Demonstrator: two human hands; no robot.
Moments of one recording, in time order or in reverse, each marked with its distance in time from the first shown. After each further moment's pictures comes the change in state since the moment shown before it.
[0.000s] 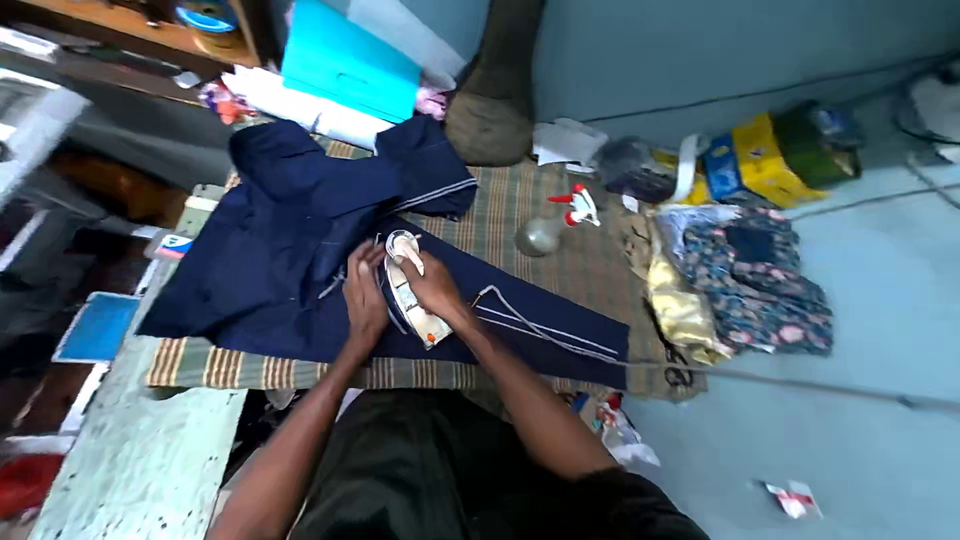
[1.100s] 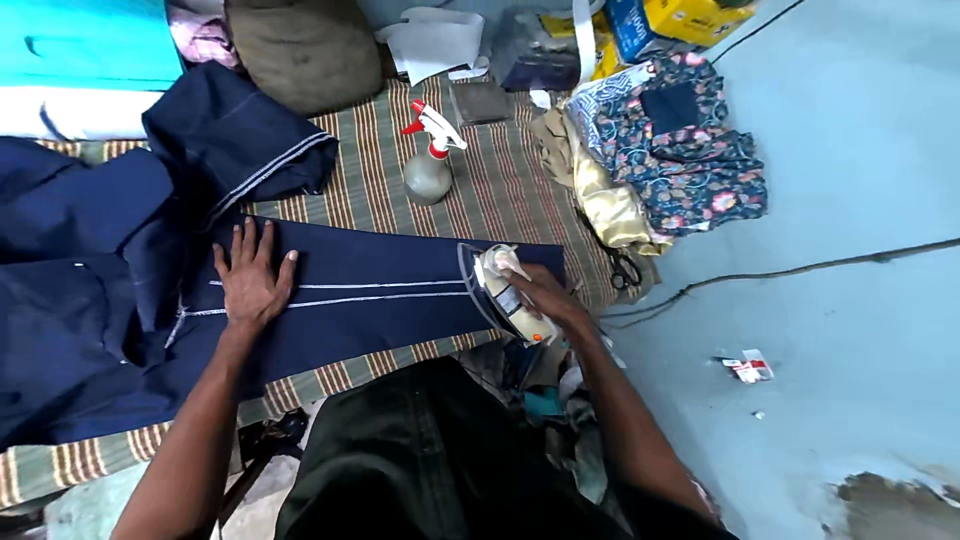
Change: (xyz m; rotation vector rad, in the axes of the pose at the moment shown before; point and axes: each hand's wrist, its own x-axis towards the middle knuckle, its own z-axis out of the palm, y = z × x) left_hand 0.055 -0.061 0.054 0.880 -0.408 0.226; right_hand -0.149 0.275 -0.218 0.317 0.107 0.253
